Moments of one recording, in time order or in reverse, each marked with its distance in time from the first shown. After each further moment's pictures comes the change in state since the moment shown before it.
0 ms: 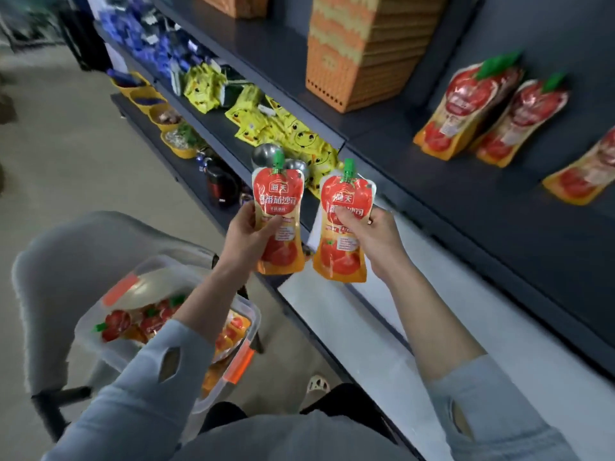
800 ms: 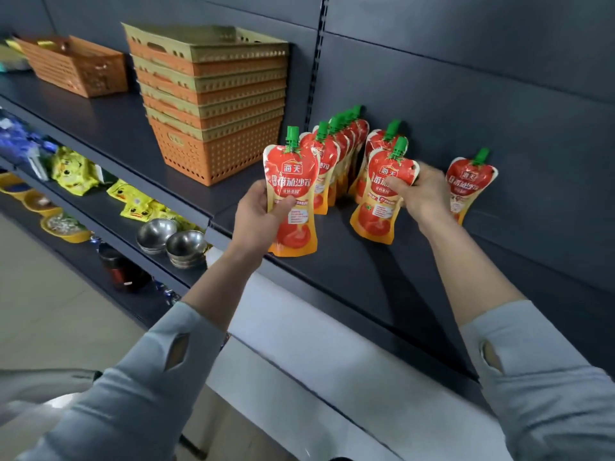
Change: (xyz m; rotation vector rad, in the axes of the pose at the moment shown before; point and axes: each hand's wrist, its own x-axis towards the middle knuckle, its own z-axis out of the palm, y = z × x) left_hand 0.101 0.098 0.256 -0.063 -0.284 0.226; right_hand 0.142 -0.062 -0.295 -0.365 0.608 -0.154
